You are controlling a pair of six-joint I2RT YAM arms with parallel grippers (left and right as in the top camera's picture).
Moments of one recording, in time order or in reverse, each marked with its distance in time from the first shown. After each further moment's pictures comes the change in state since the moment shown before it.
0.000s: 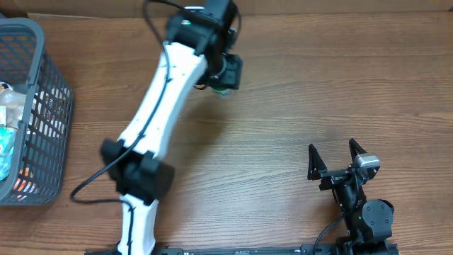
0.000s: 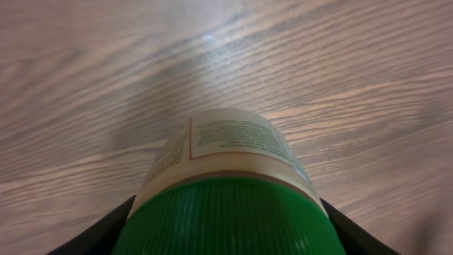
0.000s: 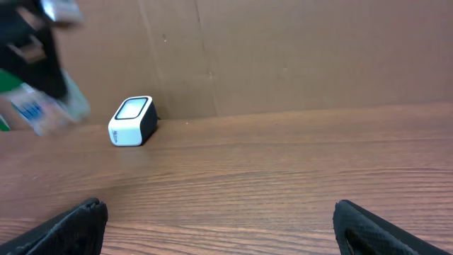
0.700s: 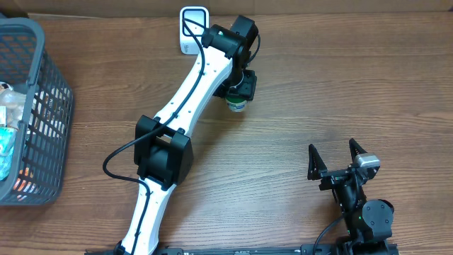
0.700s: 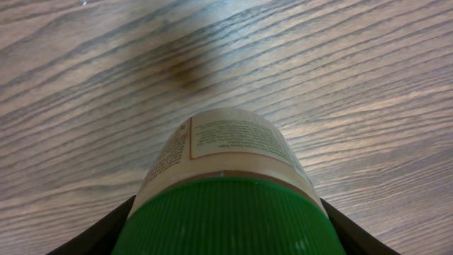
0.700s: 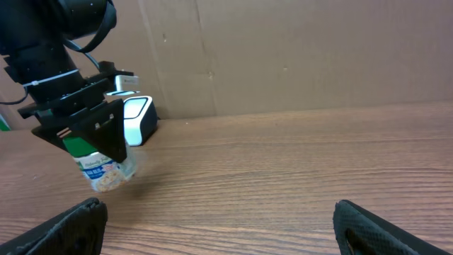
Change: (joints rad) left arm -0.057 0.207 -0.011 0.091 0.026 -0.035; right arm 0.000 0.000 0.000 0.000 0.000 0.000
